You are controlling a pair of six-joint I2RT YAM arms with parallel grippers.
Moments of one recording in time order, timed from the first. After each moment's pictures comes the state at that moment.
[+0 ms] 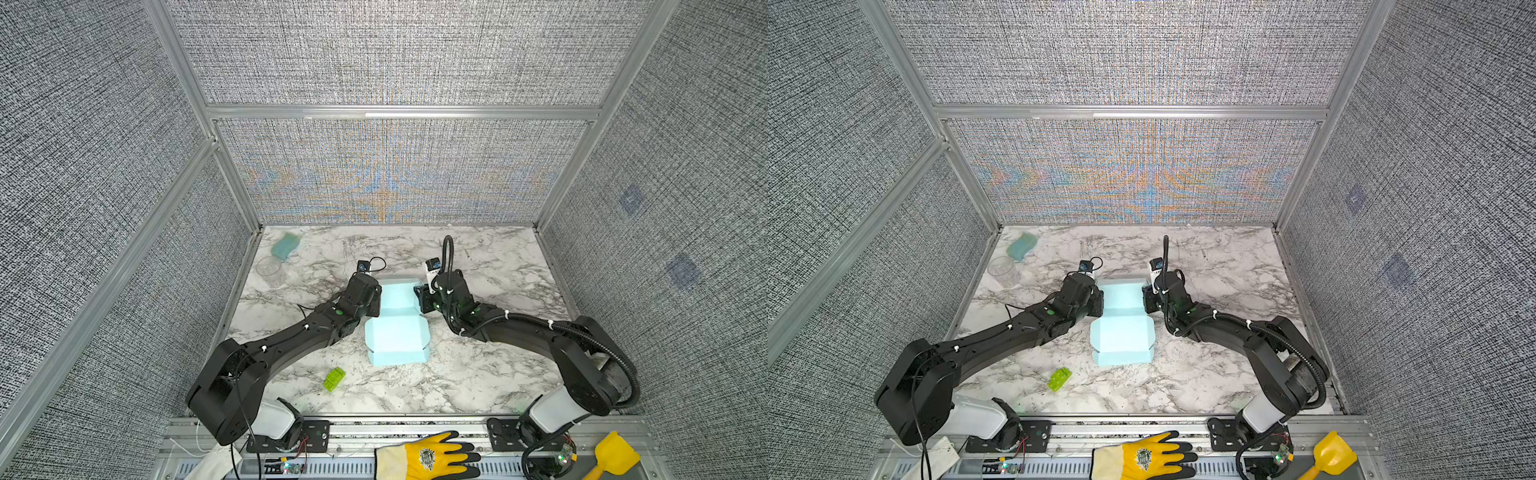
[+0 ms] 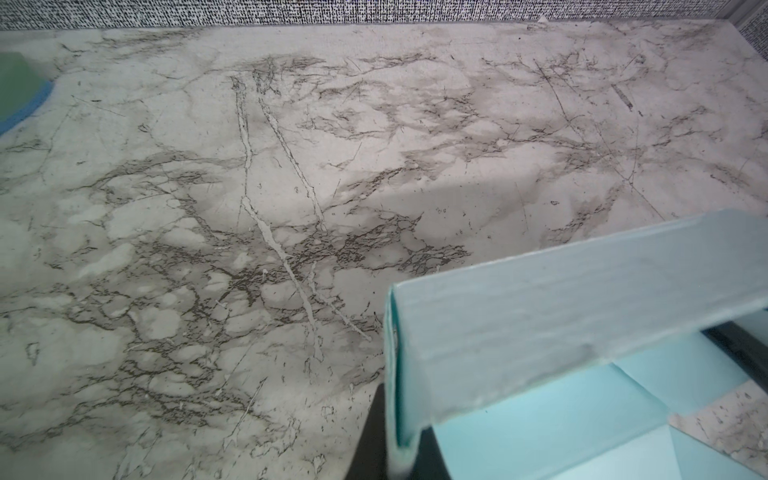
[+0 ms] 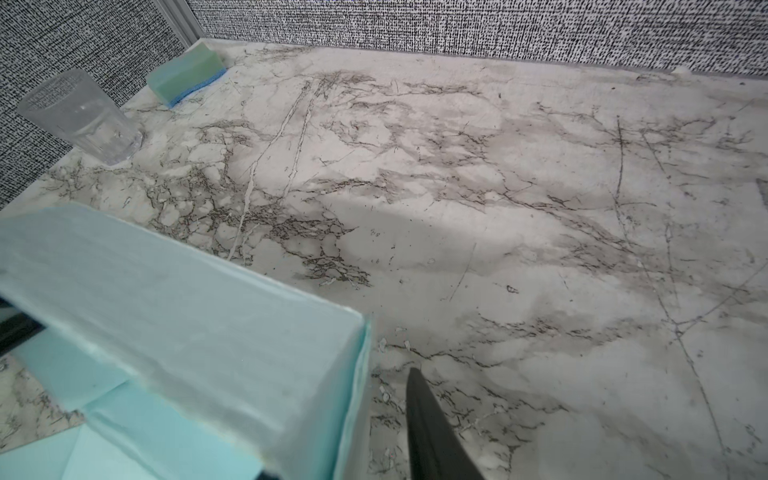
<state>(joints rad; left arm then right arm) -0.70 1.43 0.84 -0.14 -0.27 -0.39 0.65 1.59 0.82 0.24 0.09 0.26</state>
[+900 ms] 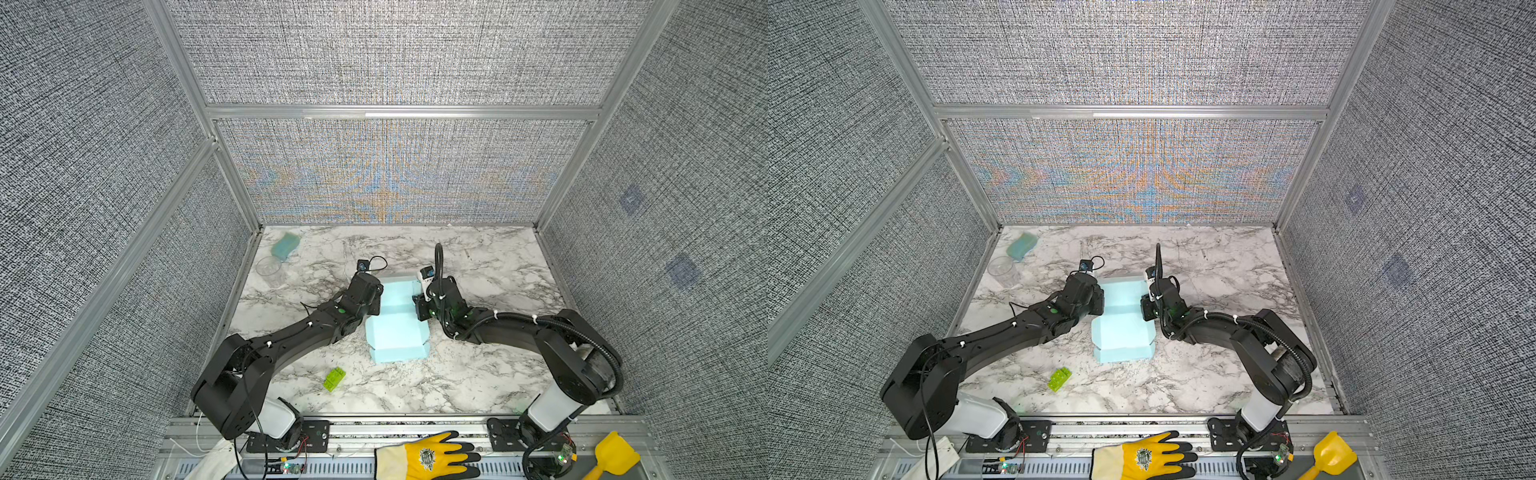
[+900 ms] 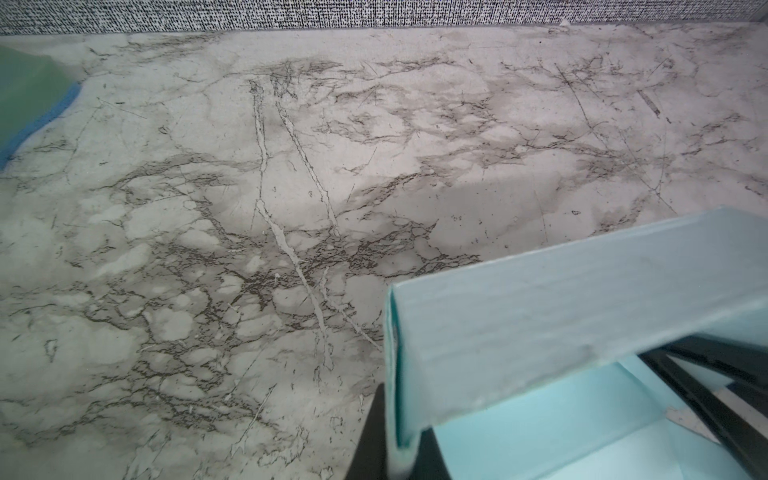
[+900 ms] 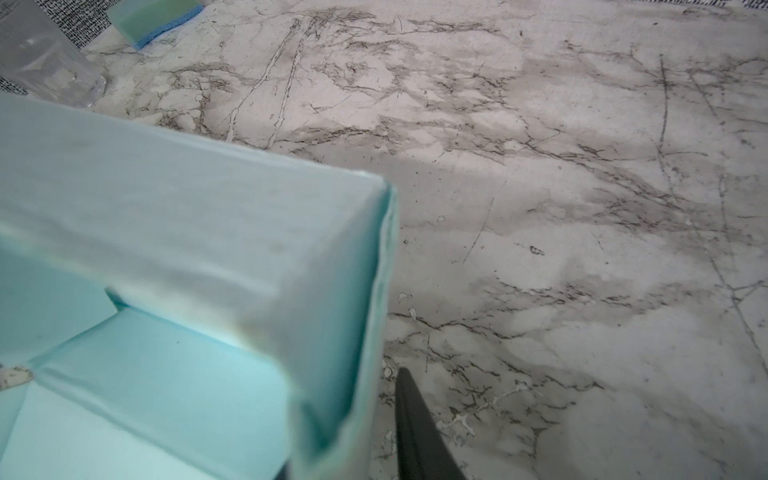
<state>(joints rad) -0.70 1.45 0.85 -0.14 -0.31 -0.40 0.68 1.67 0.81 0.25 0.13 0.27</state>
